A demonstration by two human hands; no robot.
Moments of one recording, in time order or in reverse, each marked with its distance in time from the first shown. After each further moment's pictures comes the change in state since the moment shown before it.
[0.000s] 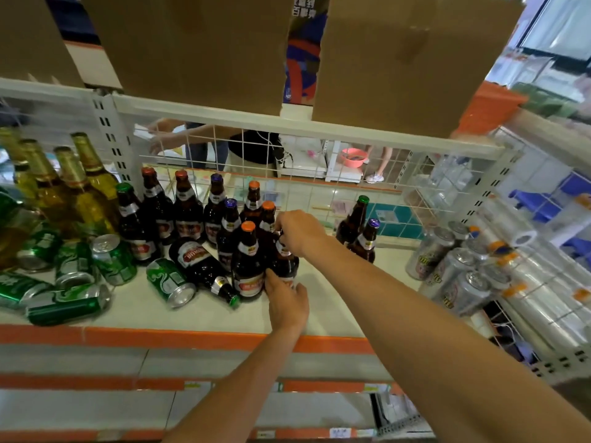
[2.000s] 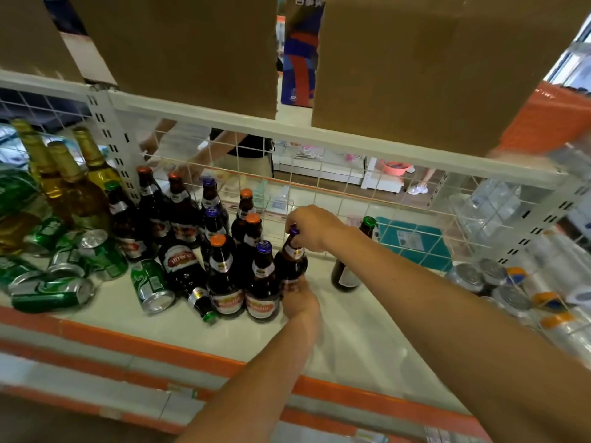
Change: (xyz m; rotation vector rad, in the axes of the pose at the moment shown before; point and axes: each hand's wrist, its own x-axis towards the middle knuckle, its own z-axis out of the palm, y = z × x) left_hand 0.073 0.025 0.120 -0.425 0.226 -0.526; right_hand 0.063 0.098 -0.018 -0.011 -0.103 -0.267
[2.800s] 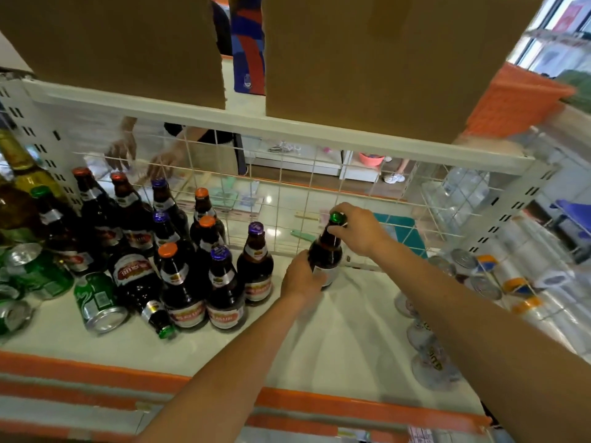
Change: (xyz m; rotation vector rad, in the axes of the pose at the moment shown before) left_hand -0.003 0.030 0.053 0.689 -0.400 0.643; right_hand -0.046 0.134 0.022 0.399 0.256 0.334
